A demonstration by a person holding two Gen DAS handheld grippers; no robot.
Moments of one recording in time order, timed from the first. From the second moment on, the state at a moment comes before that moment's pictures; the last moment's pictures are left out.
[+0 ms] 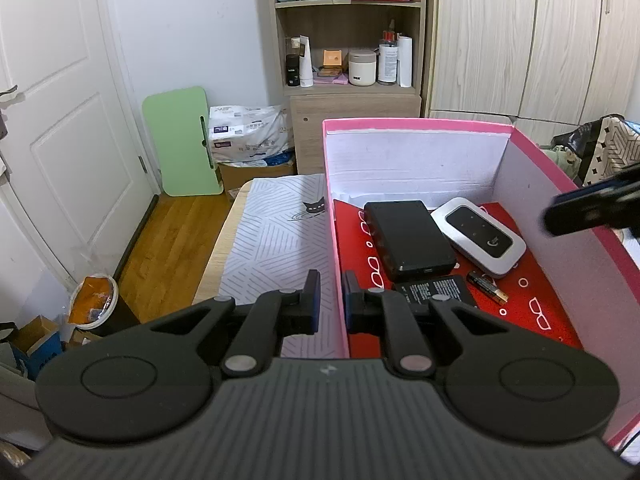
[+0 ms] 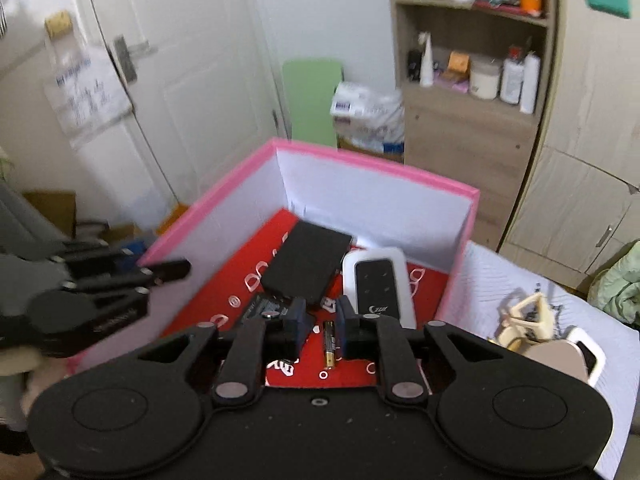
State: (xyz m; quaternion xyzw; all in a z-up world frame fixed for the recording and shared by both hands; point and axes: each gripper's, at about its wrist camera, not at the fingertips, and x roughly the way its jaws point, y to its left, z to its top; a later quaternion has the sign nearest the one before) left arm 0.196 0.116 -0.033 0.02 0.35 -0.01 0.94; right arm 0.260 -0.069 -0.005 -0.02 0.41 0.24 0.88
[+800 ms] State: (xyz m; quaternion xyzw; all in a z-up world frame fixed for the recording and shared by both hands) left arm 0.204 0.119 -0.036 0.02 0.37 -0.02 0.93; right arm 0.137 -0.183 -0.059 0.08 0.45 0.15 0.88
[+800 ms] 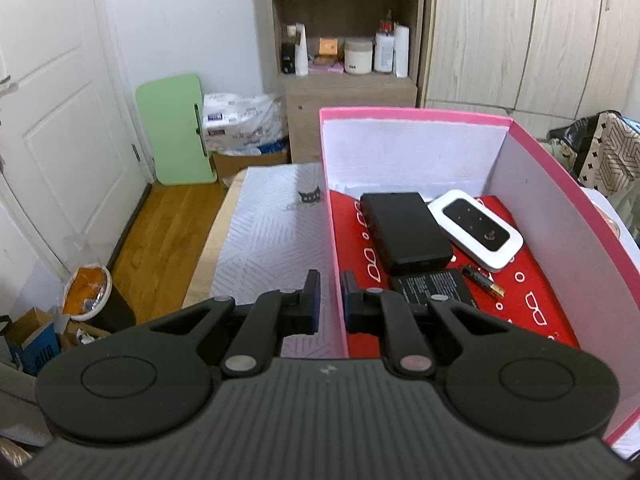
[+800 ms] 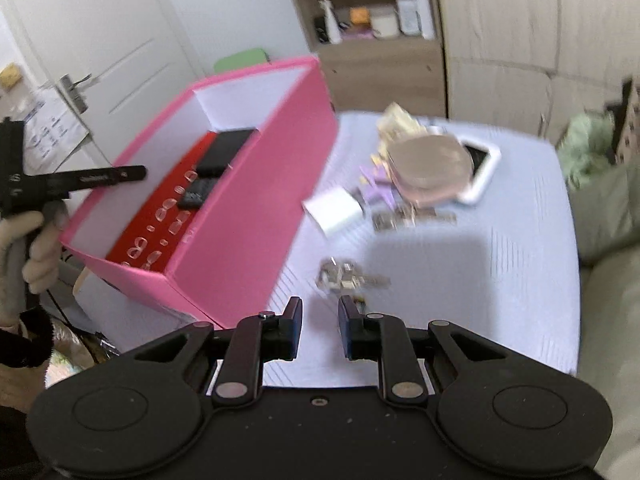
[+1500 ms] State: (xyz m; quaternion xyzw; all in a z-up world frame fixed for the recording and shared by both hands) left arm 0.211 0.118 -0.003 0.09 0.51 -0.10 0.85; right arm 0.156 -0.178 -0.100 0.03 0.46 0.13 0.88
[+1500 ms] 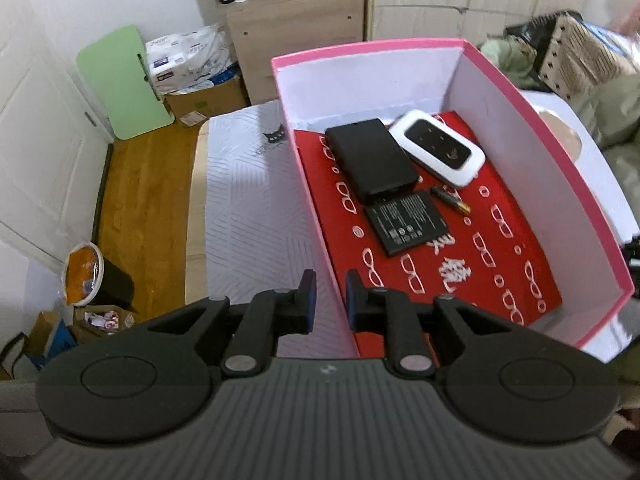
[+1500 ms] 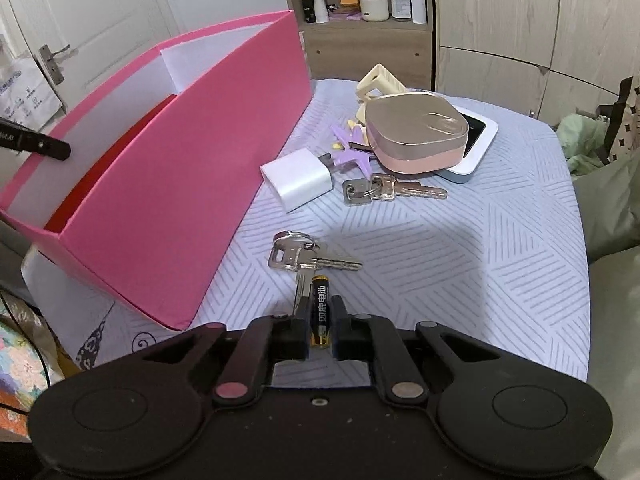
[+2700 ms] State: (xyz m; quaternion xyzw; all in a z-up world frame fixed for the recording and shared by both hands) left arm 0.184 0.103 -0.003 0.11 0.47 -0.05 0.87; right arm 0.269 -0.042 -0.038 -0.16 0.48 0.26 0.82
